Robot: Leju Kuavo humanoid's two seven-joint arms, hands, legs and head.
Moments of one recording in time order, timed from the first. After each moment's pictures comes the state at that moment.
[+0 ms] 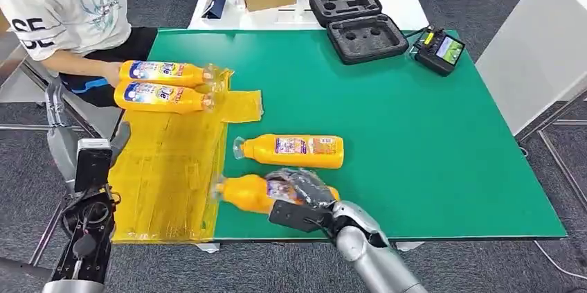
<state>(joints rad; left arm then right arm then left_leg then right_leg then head) -0.27 0.01 0.19 -1.29 -0.33 0.63 -0.70 -0.28 0.08 0.33 -1.13 0.63 0.00 -0.35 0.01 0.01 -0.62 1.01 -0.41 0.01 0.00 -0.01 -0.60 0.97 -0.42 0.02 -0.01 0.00</state>
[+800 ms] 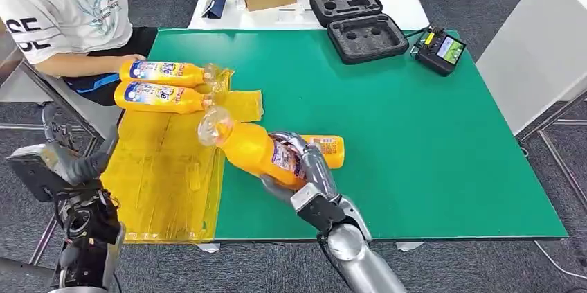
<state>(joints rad) -0.24 -0.05 0.30 -1.32 0.22 0.30 -0.62 -0.22 0.16 0.28 -1.29 0.33 -0.27 -0.63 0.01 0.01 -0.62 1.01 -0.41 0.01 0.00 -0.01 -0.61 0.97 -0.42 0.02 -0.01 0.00</state>
